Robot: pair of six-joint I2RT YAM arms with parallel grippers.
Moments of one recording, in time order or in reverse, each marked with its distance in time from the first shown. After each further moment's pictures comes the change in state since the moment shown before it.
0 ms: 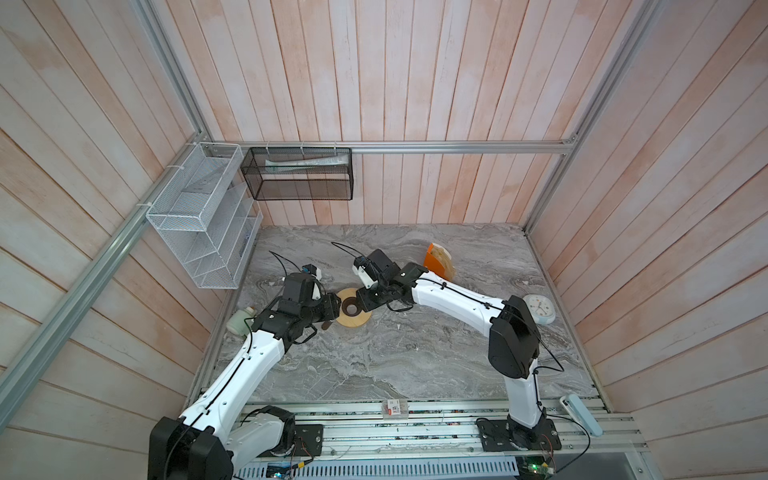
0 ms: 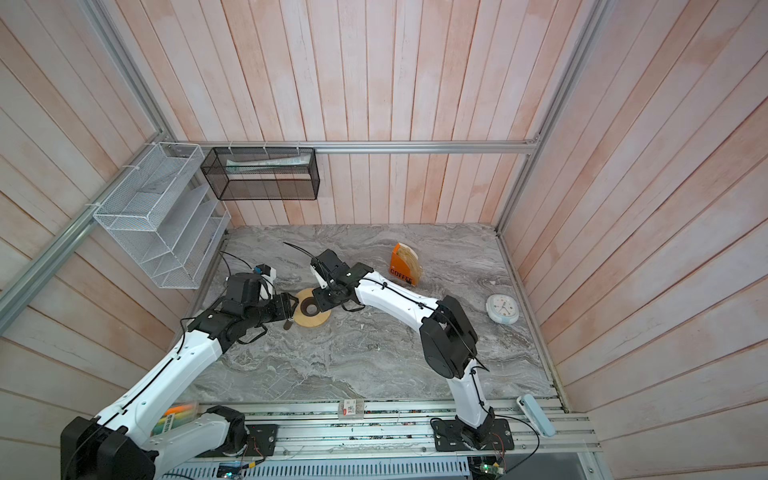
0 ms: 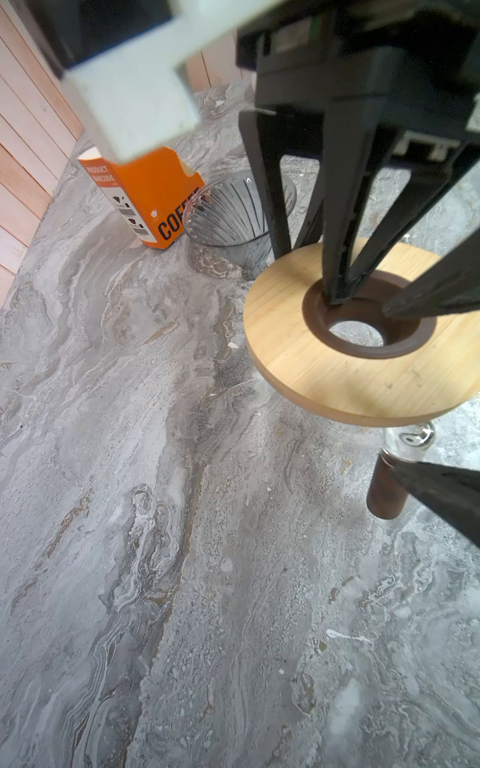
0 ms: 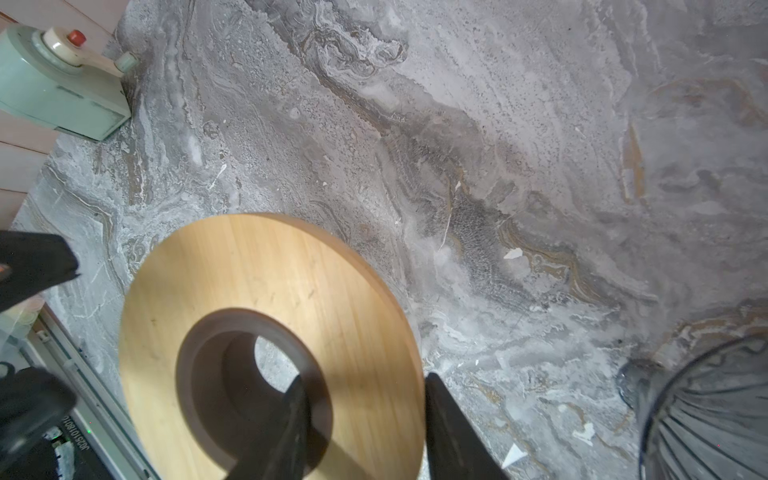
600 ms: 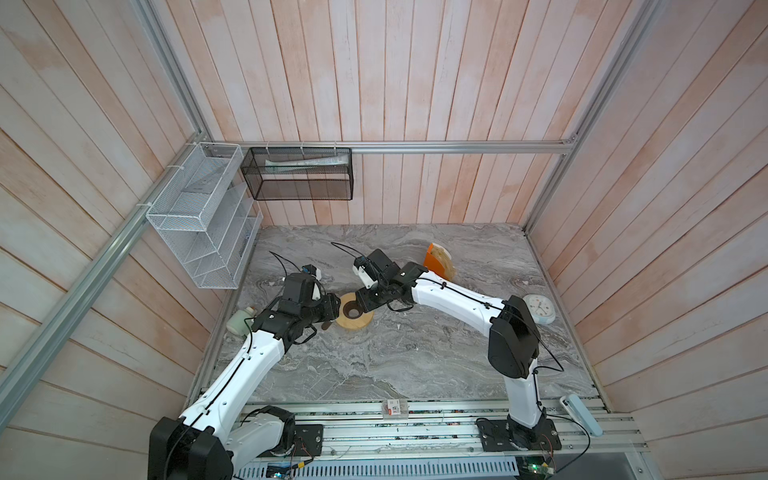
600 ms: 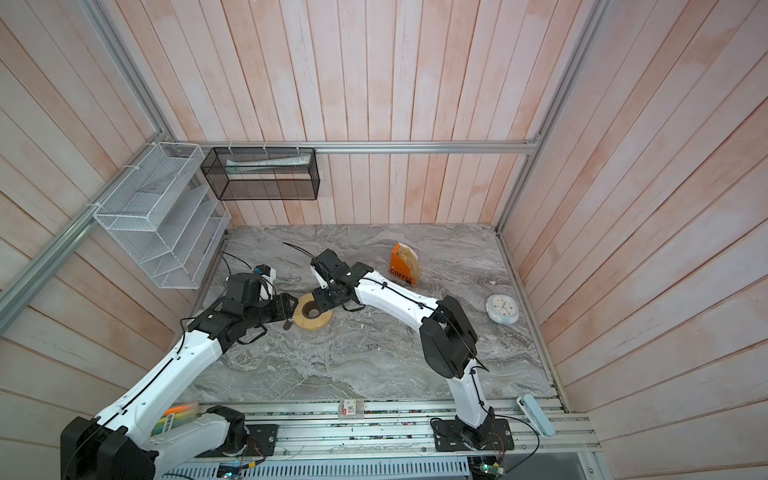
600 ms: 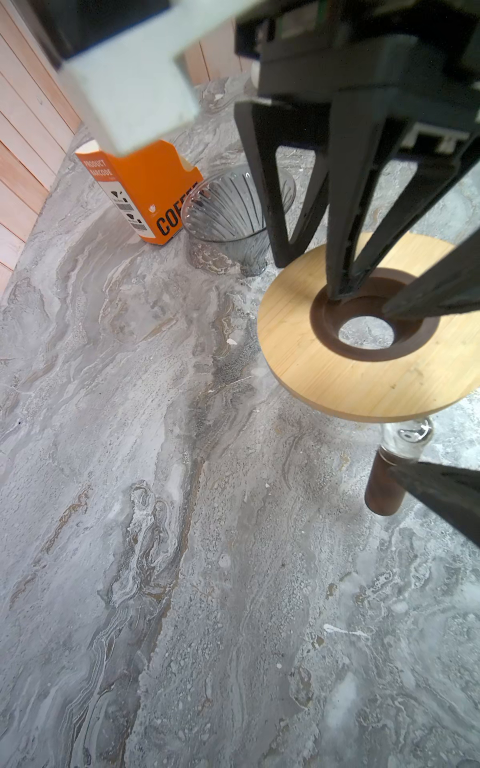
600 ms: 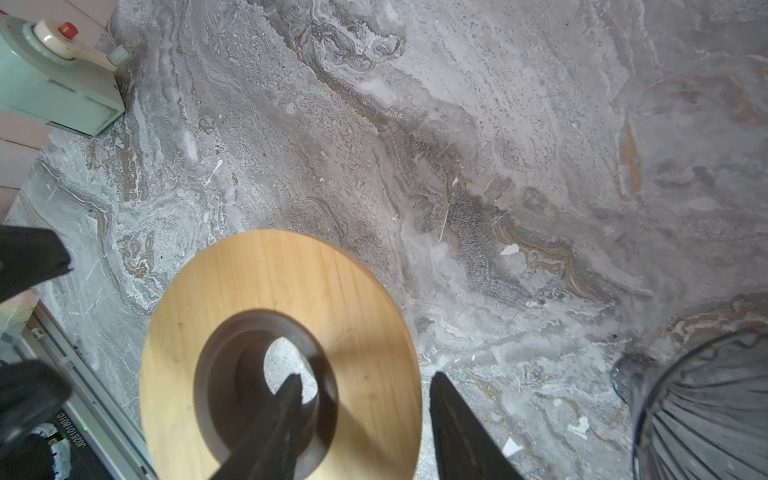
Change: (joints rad) left arm 0.000 0.000 0.000 -0.002 -0.008 0.001; right arm 0.000 0.002 0.006 -0.012 0.003 -0.001
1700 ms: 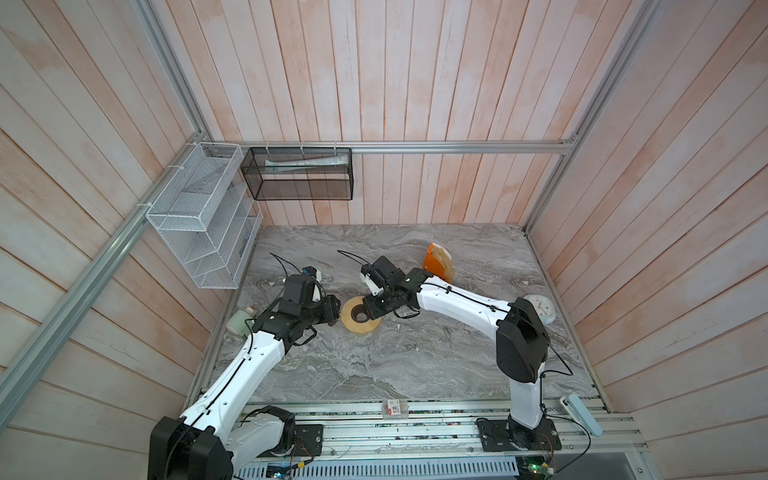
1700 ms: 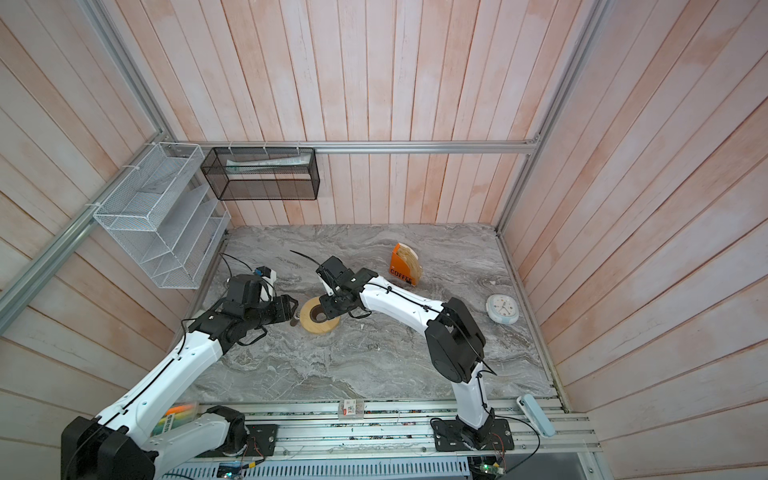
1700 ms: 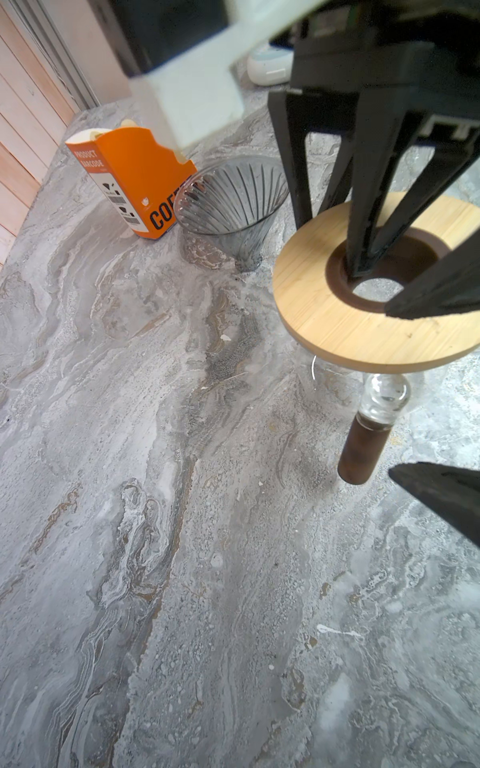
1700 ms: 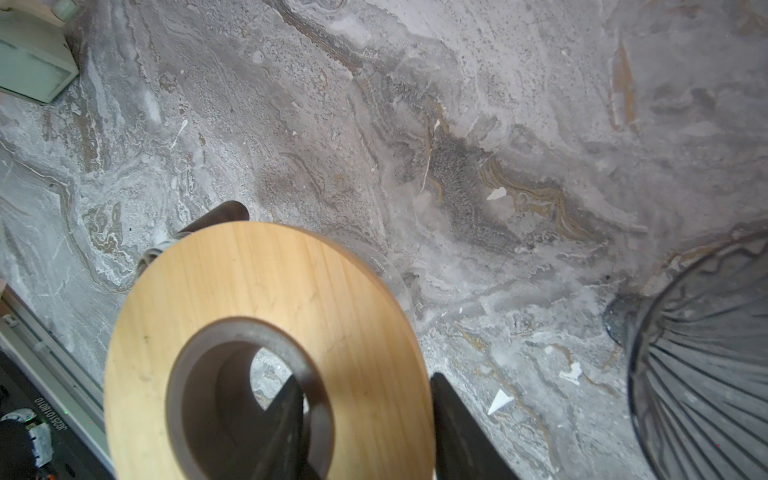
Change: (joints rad) left arm 0.000 -0.002 -0.015 0.001 0.001 0.000; right arm 0.001 -0.073 -0.138 0.003 0.026 0.035
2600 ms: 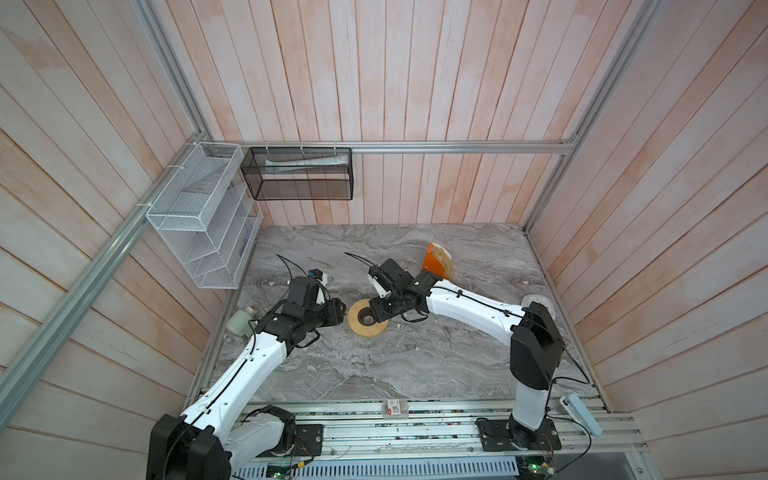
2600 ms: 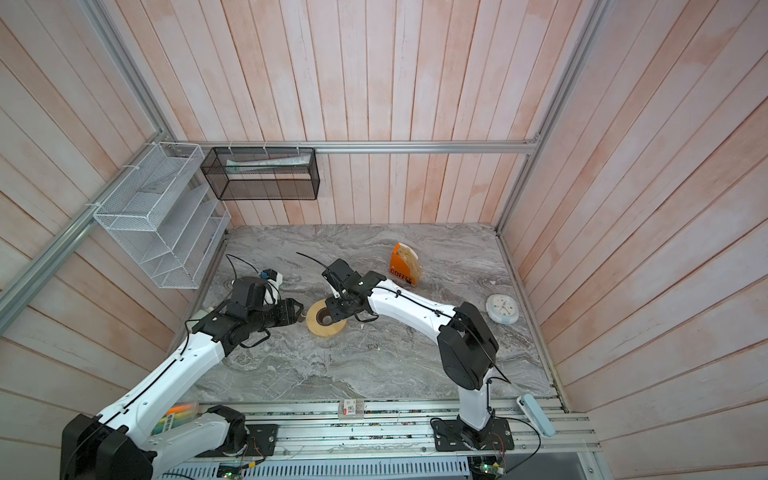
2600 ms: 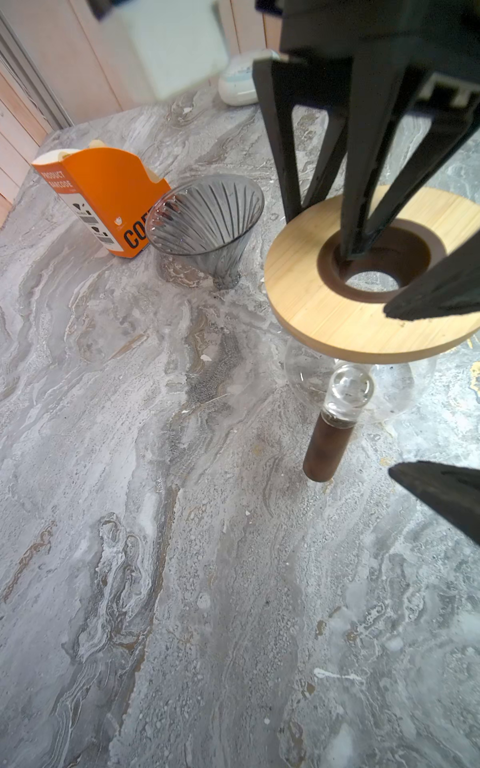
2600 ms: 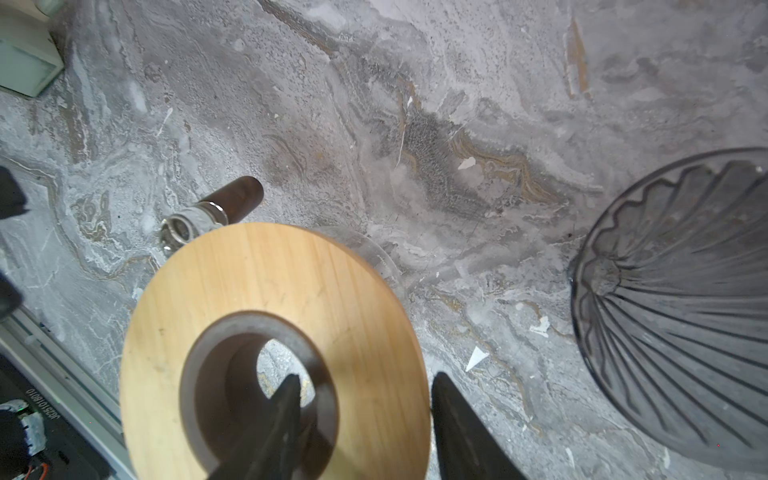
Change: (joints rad) left arm -0.035 -0.002 -0.016 0.007 0.037 -0.001; right arm 0.000 -0.096 -0.084 0.005 0.032 0.018
